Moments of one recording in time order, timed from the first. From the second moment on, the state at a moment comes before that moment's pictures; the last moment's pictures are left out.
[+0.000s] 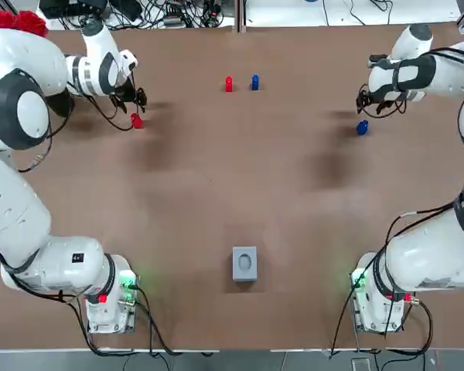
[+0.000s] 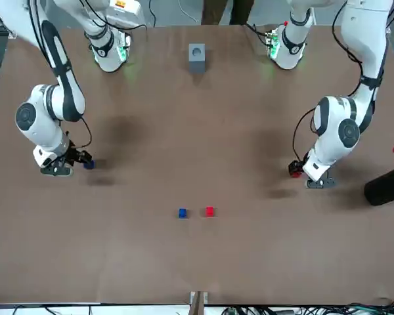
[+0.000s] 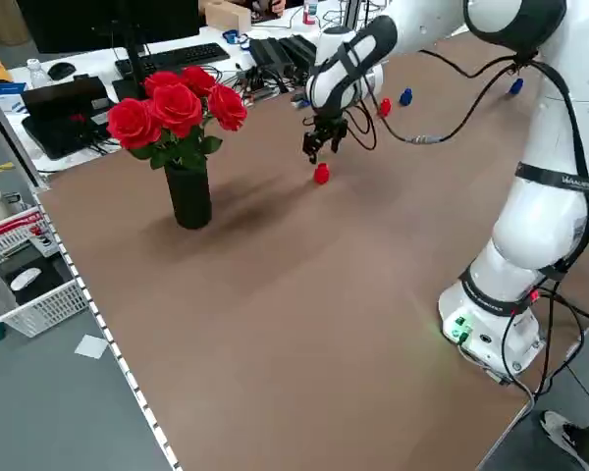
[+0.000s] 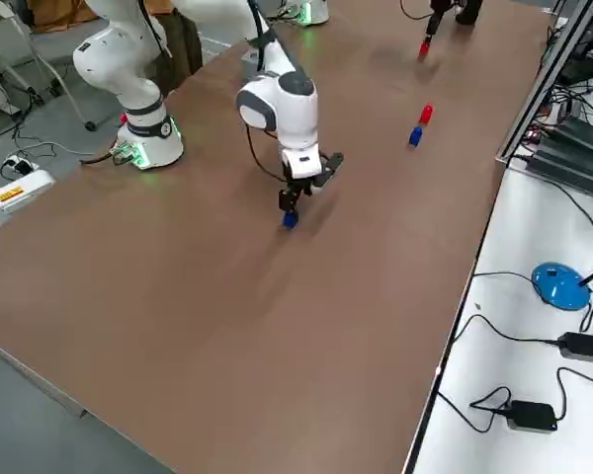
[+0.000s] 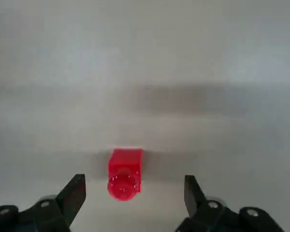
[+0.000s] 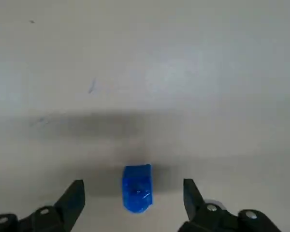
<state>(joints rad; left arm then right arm) 0.02 0.35 -0.10 -2.18 0.02 2.50 -0.11 -0.04 0.24 -0.06 -2.31 0.01 2.58 -0.06</state>
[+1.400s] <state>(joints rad) 0.01 0.38 -0.10 -2.15 0.09 2.53 -0.13 -0.04 0.29 -0.06 -2.34 0.07 2.61 -0.07</state>
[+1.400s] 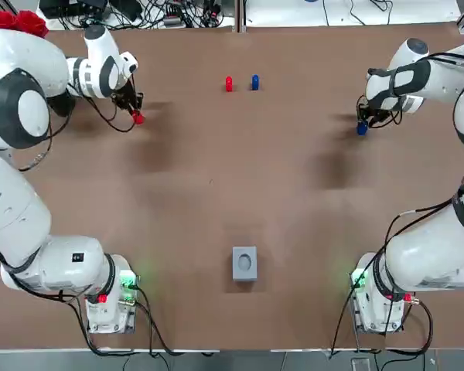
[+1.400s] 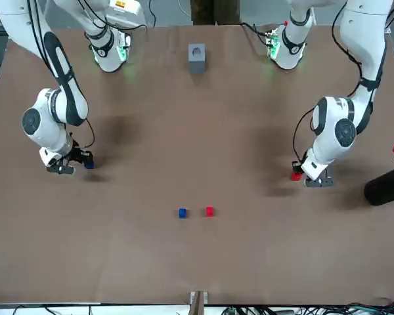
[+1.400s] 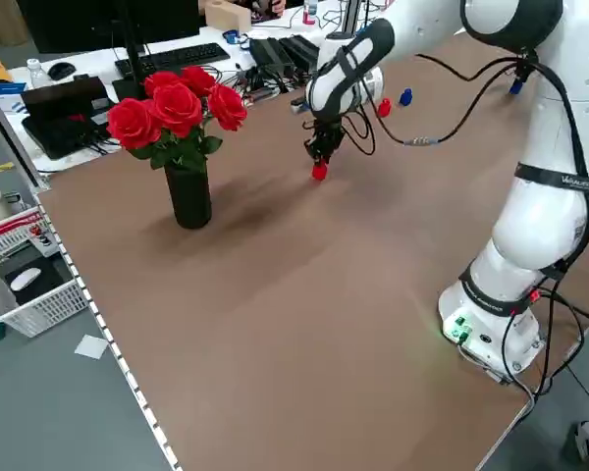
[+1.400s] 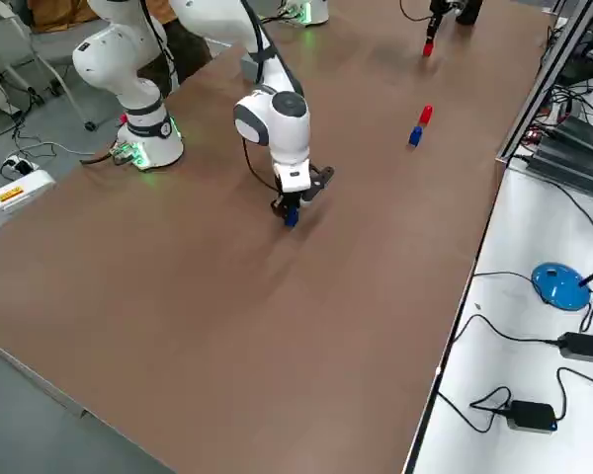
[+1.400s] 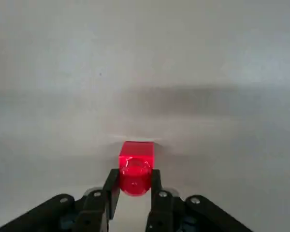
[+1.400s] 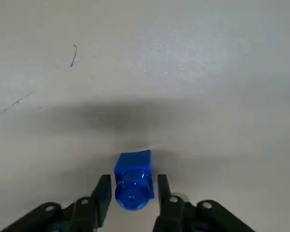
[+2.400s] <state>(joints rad) -0.06 0.58 -0.21 -1.86 0.11 2.53 -0.28 -0.01 0.29 -0.05 -2.34 0.08 2.64 -0.07</state>
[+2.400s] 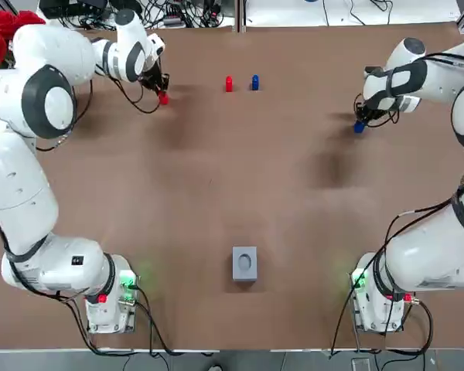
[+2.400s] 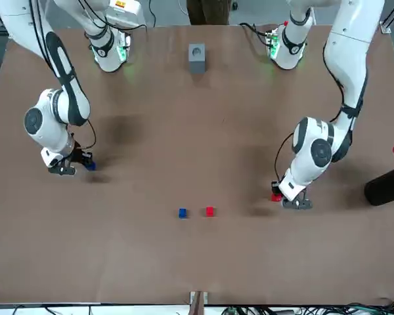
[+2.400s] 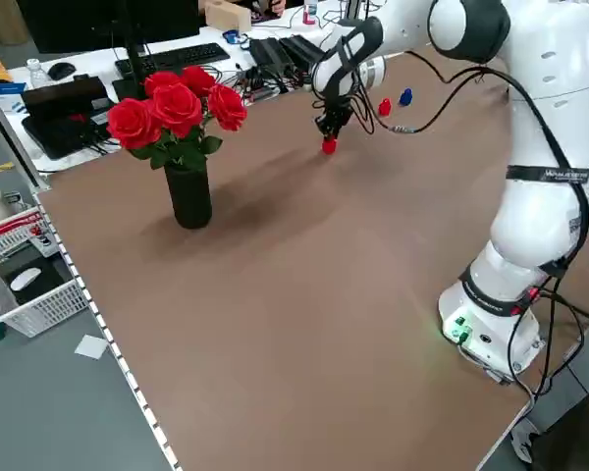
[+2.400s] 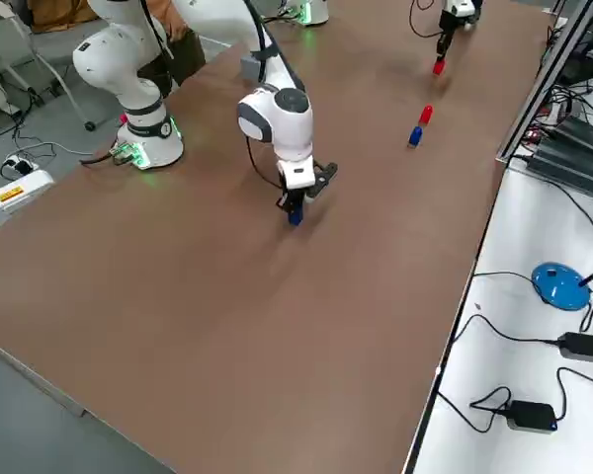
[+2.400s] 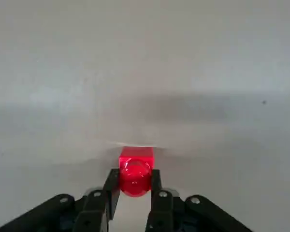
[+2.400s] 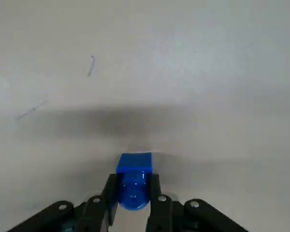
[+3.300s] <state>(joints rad) -0.21 0.74 -0.21 -1.59 0.11 2.51 -0.42 0.04 0.36 0.02 -2.25 0.09 2.68 0.09</state>
